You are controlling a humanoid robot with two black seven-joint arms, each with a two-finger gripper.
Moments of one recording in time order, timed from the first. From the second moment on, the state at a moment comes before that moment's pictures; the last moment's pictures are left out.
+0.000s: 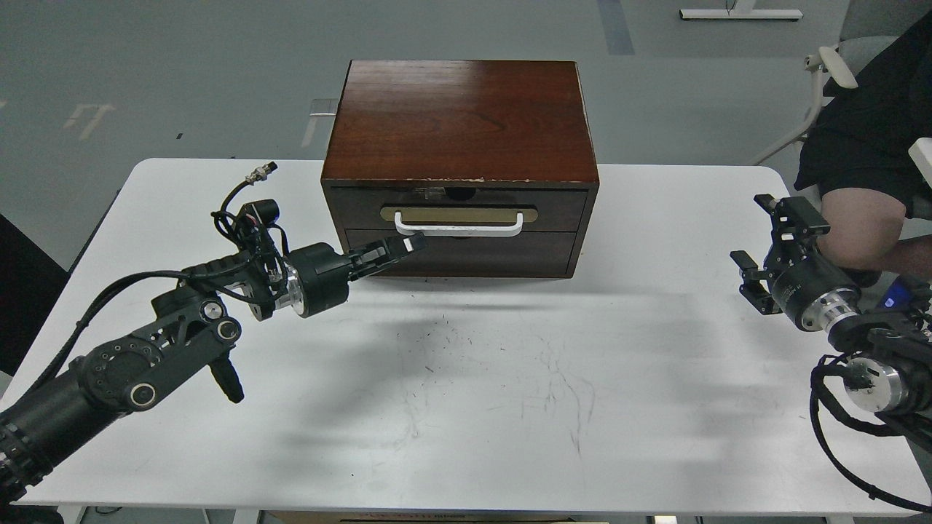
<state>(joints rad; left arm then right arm) -0.57 0.41 -0.72 -1.17 1.39 -0.36 -0.34 0.61 -0.71 0.27 1.04 -0.05 0.00 0.49</state>
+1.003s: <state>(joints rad) -0.29 0.67 -0.90 -1.33 0.57 -0.46 -0.49 0.62 -0.55 0.40 1.04 -0.06 0.00 0.49</state>
